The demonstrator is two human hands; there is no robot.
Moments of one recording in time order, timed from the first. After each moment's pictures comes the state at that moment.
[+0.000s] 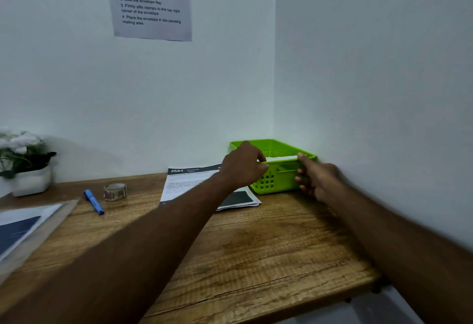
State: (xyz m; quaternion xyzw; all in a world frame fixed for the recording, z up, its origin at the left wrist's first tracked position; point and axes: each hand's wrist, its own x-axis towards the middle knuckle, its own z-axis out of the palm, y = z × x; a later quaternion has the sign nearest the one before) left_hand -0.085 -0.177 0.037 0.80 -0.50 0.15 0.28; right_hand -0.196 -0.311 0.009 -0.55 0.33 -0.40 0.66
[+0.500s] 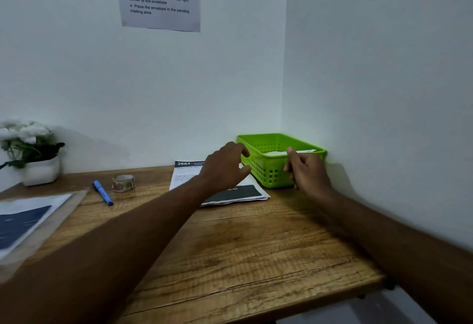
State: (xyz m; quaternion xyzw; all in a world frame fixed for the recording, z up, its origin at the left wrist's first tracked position) left_hand -0.049 -0.136 0.014 0.80 -0.50 0.19 0.28; right_hand -0.178 -0.288 -0.009 -0.78 0.21 -0.45 0.38
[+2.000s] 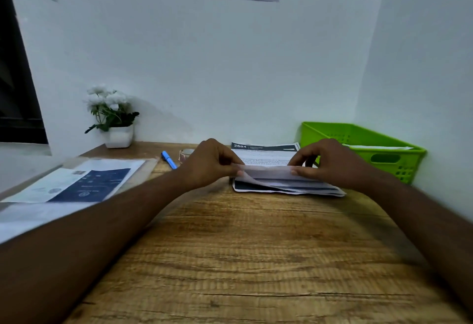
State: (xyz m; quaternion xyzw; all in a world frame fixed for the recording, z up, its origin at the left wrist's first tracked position) left_hand 0.023 0.009 -0.010 0.76 -0.48 0.07 0.42; right_hand -0.122 -0.230 0.017 -0.97 -0.04 -0.21 0.15
